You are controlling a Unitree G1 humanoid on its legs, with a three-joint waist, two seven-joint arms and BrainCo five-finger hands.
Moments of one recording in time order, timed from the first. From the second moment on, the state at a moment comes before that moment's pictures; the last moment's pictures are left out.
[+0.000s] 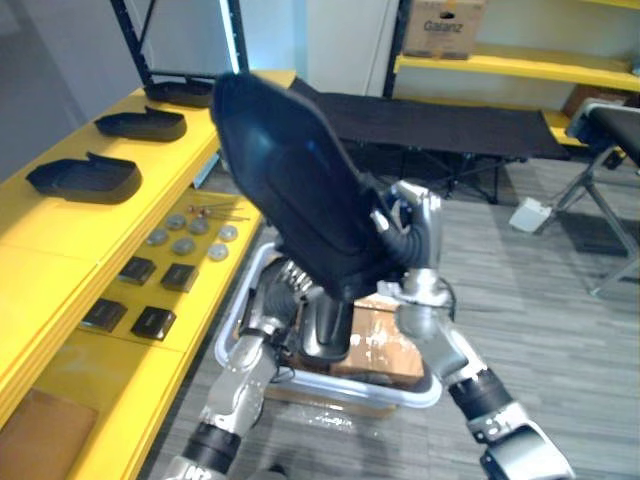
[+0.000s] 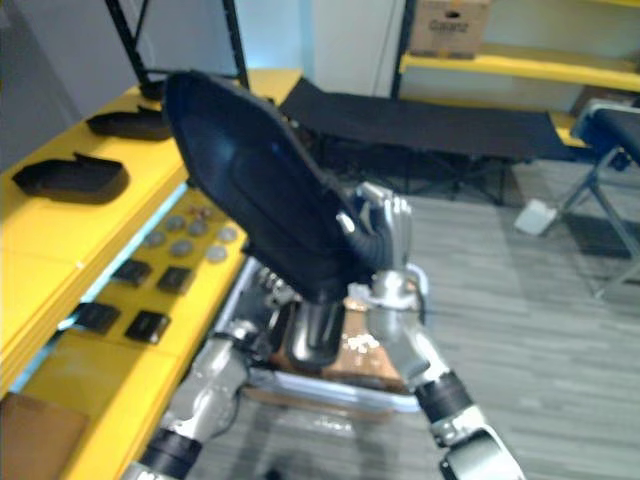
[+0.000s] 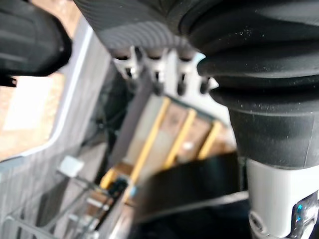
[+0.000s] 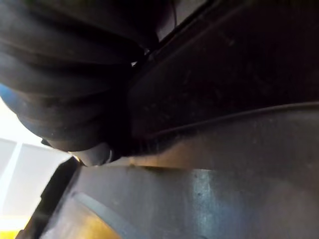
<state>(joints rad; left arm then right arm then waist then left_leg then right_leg) -0.15 0.15 -0.28 0.14 -0.63 -0.07 -0.09 -0.38 -0.24 0.38 0.19 -0.60 -0.29 -0.80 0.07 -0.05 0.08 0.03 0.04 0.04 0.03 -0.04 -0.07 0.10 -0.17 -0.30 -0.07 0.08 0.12</state>
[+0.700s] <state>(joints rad) -0.13 0.14 -0.28 0.04 -0.73 -0.11 -0.04 -0.28 -0.17 0.42 0.29 -0.58 -0.34 -0.83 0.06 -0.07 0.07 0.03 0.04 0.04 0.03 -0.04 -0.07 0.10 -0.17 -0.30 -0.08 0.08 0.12</state>
